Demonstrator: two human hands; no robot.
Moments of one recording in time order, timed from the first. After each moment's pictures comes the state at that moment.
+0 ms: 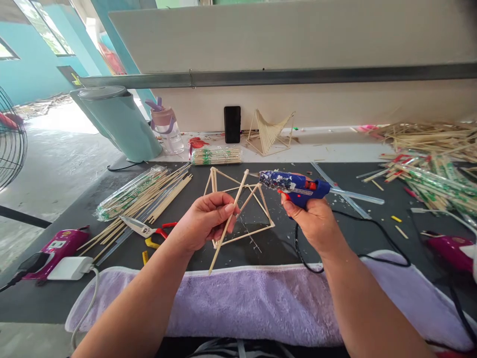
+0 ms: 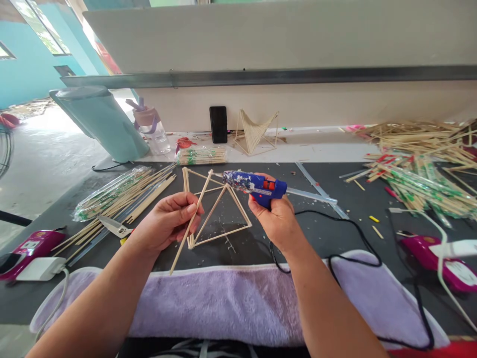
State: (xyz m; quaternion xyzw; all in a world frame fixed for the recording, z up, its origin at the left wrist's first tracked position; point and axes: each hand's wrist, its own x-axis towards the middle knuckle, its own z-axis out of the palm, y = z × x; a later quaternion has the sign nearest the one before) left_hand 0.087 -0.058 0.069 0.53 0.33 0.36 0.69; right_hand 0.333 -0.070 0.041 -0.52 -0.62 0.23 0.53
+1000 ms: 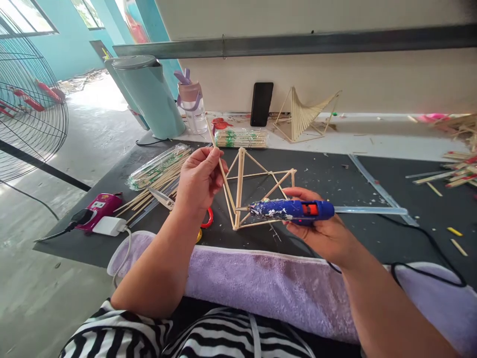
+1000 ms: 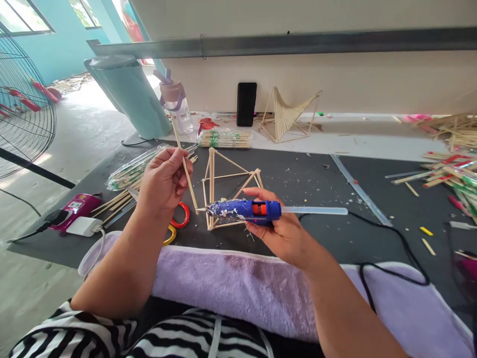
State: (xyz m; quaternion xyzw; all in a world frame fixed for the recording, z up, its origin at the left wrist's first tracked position) left_hand 0.065 -0.034 0.076 0.42 0.38 0.64 0.52; right_hand 0.313 -0.093 0.029 -0.41 -0.74 0.35 0.40
